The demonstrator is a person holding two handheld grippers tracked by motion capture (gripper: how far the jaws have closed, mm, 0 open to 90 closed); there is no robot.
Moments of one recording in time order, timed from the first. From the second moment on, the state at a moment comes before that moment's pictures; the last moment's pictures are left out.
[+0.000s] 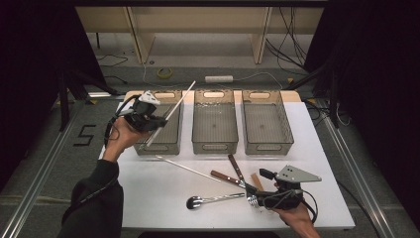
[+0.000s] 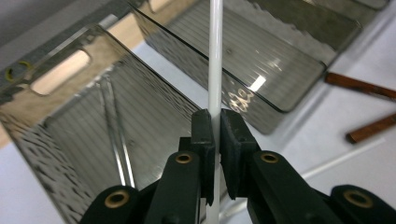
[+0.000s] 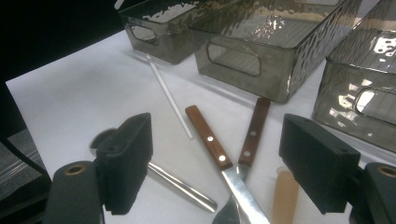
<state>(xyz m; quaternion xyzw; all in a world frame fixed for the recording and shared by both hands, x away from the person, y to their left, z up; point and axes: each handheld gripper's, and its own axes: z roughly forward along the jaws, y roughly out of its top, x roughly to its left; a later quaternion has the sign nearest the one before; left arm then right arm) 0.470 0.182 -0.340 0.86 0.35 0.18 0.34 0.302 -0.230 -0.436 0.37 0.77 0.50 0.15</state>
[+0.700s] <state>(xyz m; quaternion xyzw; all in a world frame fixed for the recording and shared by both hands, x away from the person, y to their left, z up) 0.514 0.215 -0.360 0.80 0.45 0.18 0.36 0.303 -0.230 -0.437 0.37 0.77 0.51 0.14</state>
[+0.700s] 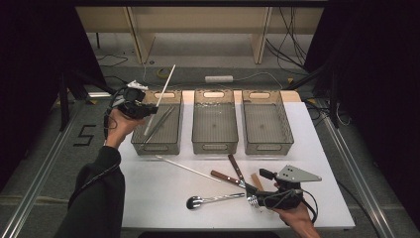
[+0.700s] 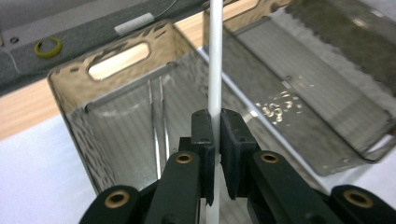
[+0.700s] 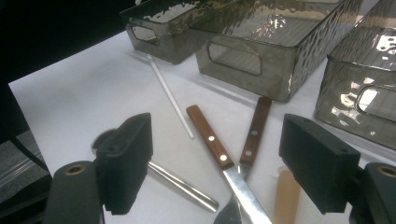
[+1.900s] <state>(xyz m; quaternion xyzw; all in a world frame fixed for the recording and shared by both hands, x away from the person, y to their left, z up) 0.520 0.226 -0.410 0.79 0.48 0.18 0.33 0.301 -0.231 -0.436 0.37 0.77 0.51 0.14</state>
